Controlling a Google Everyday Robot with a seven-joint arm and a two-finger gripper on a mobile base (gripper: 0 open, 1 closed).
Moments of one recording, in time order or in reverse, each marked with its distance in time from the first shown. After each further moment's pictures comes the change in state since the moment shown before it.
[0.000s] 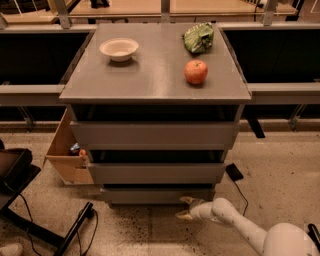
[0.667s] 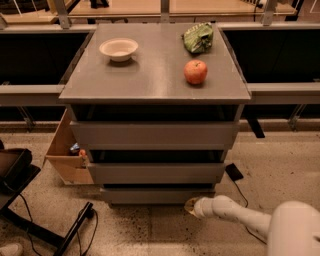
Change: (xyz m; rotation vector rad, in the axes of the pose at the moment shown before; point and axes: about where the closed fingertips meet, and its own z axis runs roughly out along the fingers) arm -0.005 -0.007 -0.045 0.017 0.186 -0.123
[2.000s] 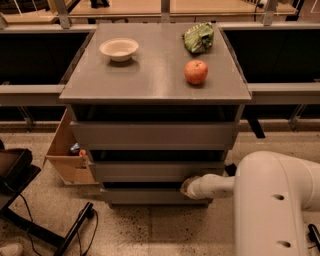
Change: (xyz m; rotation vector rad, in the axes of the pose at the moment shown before) arm -0.080 -0.068 -0.051 0.056 0.155 -0.014
